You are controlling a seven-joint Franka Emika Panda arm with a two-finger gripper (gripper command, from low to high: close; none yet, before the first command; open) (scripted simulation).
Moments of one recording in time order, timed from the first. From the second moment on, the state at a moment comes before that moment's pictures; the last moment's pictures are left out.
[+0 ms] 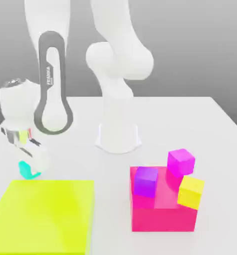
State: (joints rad) arm -0.57 0.18 -0.28 -2.83 0.31 3.01 0.36
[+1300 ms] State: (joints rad) arm -0.18 -0.36 0.20 -2.78 0.19 2.44 1.93
